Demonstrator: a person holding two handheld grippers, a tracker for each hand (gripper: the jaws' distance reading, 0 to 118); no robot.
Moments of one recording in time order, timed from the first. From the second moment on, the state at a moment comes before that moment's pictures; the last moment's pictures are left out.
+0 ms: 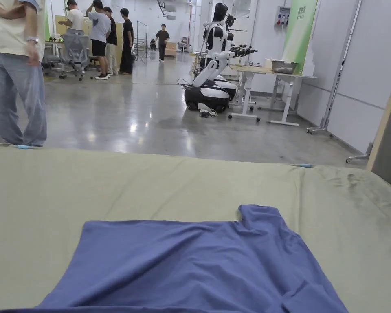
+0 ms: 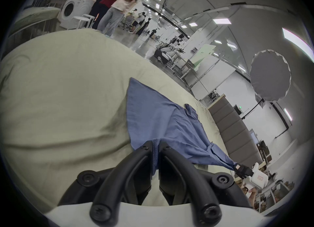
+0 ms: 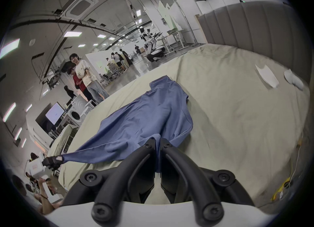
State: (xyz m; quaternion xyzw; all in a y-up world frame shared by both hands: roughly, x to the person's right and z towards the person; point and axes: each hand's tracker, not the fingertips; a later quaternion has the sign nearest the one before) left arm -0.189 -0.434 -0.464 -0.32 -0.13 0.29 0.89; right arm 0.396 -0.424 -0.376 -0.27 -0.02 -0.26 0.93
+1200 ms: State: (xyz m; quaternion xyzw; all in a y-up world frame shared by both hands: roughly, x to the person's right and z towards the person) left arm -0.224 -0.465 -0.392 -0.37 0.01 0.28 0.89; right arm 0.390 -0.430 -0.330 -0.40 -0.16 -0.16 0.89
